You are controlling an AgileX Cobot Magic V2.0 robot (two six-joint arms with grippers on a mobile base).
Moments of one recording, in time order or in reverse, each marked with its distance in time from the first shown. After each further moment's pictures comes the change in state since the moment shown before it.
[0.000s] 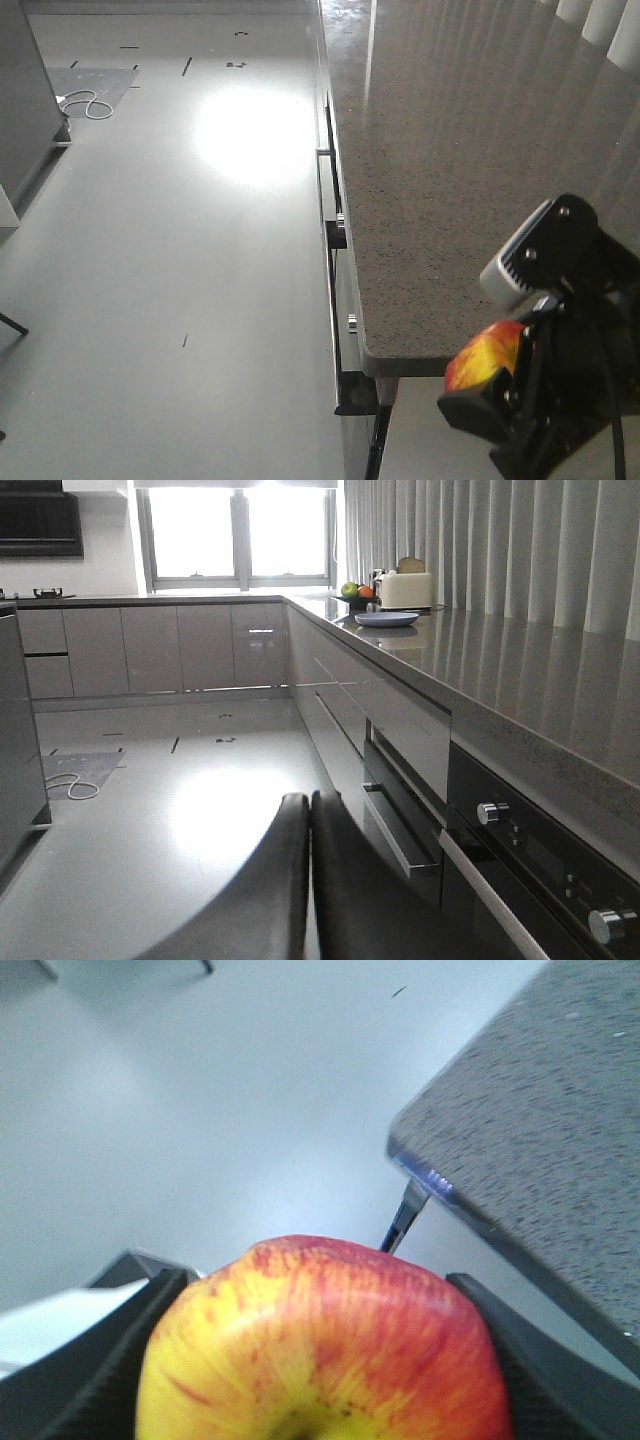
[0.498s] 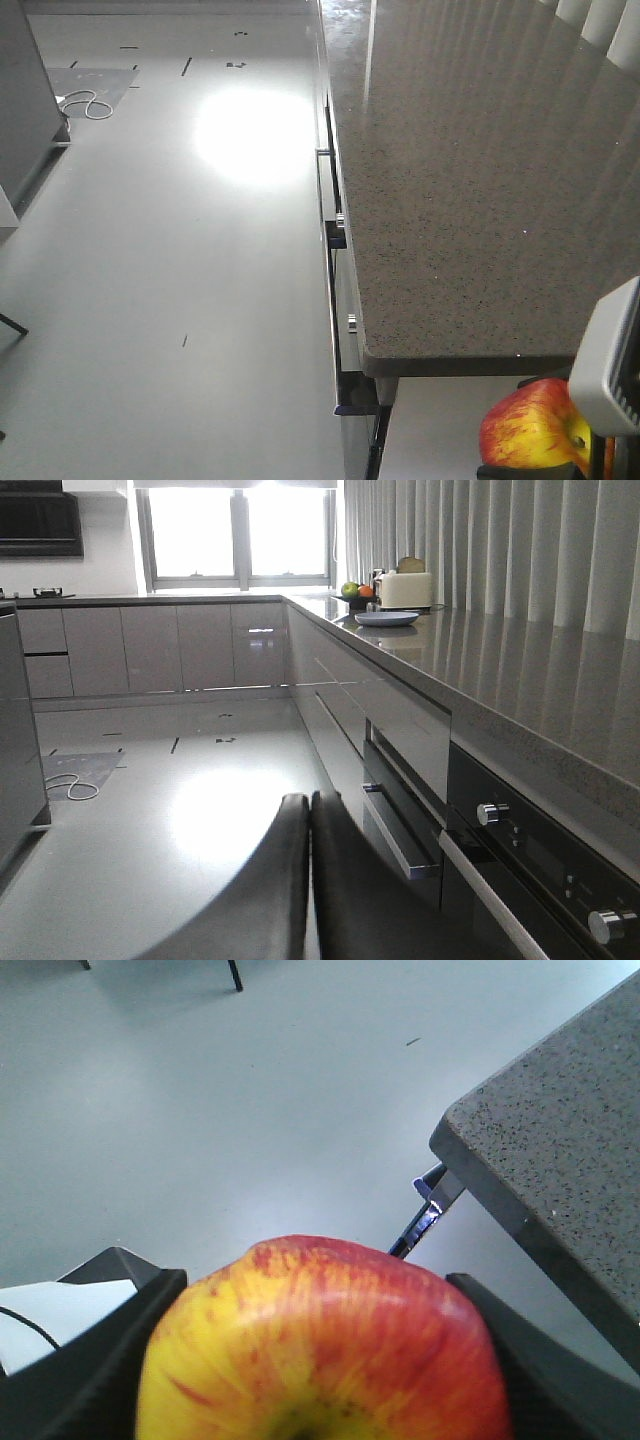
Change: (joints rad) left arm 0.000 0.000 0.000 0.000 0.000 0.000; right arm 0.105 -0.250 0.132 -0.043 -0.017 0.010
